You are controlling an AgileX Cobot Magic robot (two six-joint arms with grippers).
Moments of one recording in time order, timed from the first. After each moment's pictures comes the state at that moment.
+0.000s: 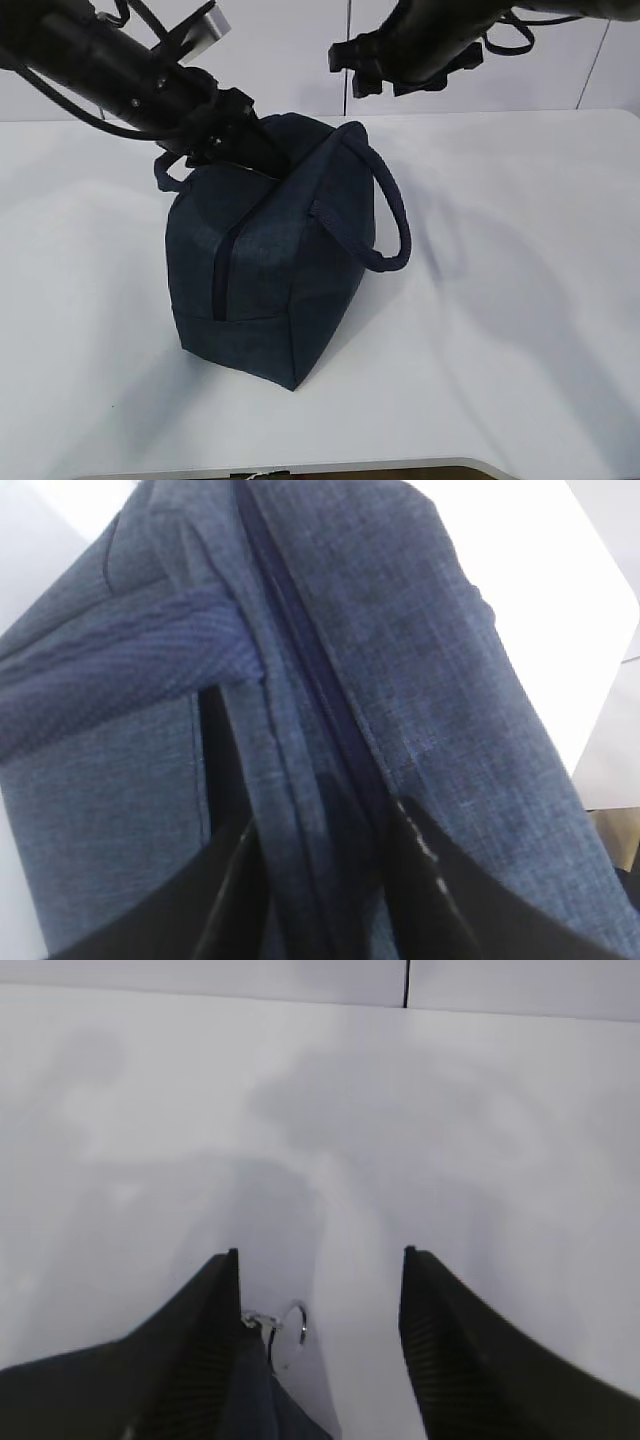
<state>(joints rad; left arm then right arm) -0.34 1.95 -1.50 -0.95 0.95 0.71 0.39 2.01 -1.78 -0.18 0.60 0.33</state>
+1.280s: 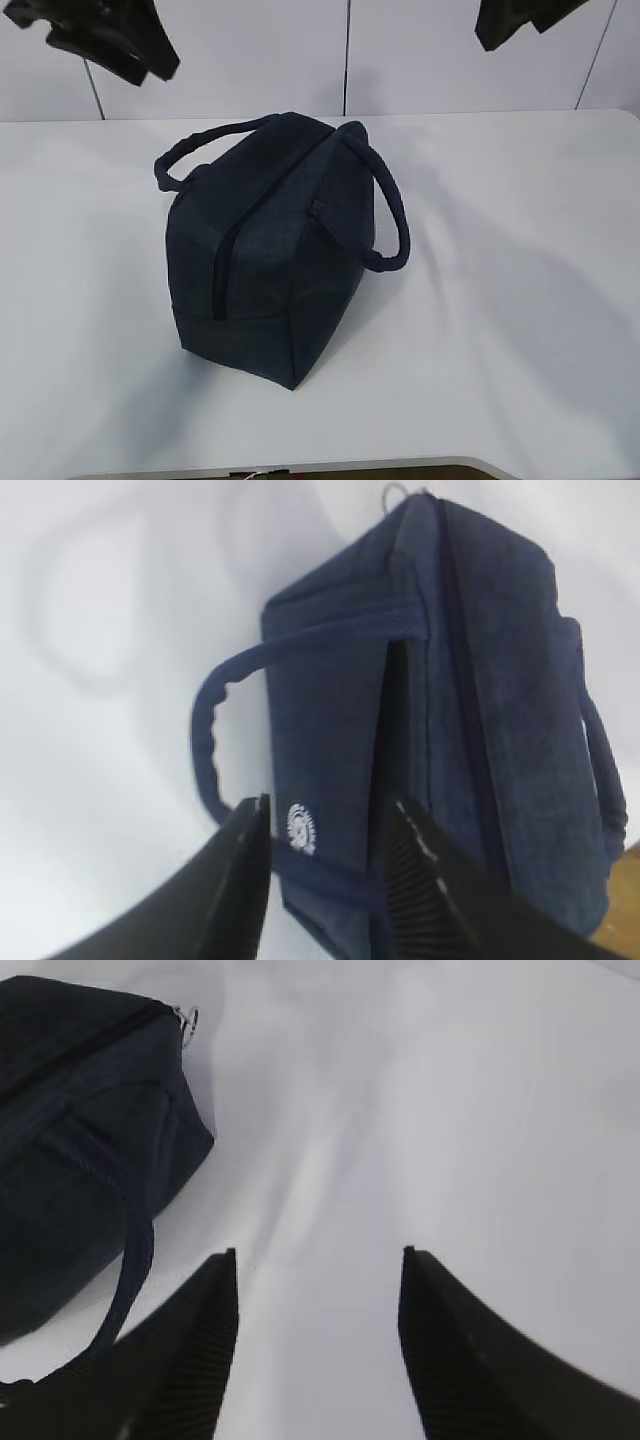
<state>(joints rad) -0.29 1.82 -1.83 -0.41 1.23 0.12 0.39 1.66 -1.80 -0.18 1.24 0.00</state>
